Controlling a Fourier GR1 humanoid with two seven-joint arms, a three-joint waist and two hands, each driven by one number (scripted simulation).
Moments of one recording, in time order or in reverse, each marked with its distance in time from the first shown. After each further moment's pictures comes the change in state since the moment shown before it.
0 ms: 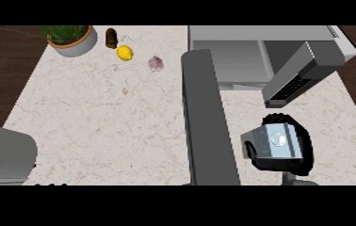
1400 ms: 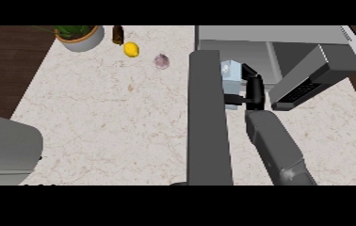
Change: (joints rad) left arm -0.018 0.050 0.090 0.058 0.068 -0.059 -0.025; right arm -0.686 -0.030 -0.052 0.870 0.070 -0.426 -0.072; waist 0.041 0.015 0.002
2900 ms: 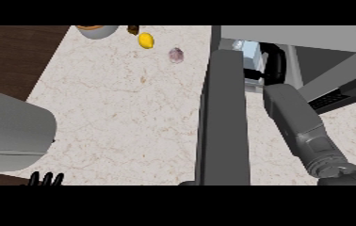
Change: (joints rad) left arm -0.095 0.022 0.016 0.049 0.013 -0.047 0.023; right arm -0.275 -0.154 -0.088 0.332 0.083 -0.261 -0.175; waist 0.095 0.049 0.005
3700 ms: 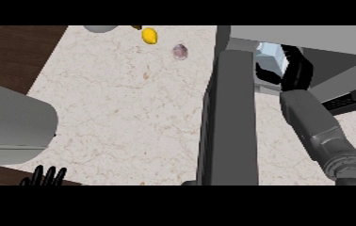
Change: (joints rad) left arm -0.049 0.013 0.013 0.035 0.003 -0.020 0.004; right arm 0.012 -0.090 0.012 0.122 0.082 -0.329 0.163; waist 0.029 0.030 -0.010
